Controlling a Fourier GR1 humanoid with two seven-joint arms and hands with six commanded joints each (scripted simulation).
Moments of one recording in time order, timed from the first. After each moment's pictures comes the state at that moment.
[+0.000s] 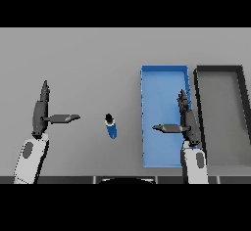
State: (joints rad) left arm -0.11 0.43 -0.16 -1.48 0.24 0.26 0.01; right arm 0.00 0.00 0.00 -1.57 0.00 0.00 0.00
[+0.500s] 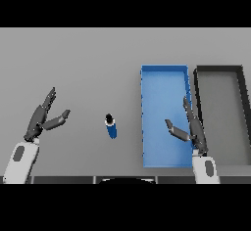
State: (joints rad) left arm -0.06 0.57 -0.21 -1.48 0.28 -0.01 -0.09; right arm 0.11 -0.16 0.06 -1.66 0.12 0.07 -0.07
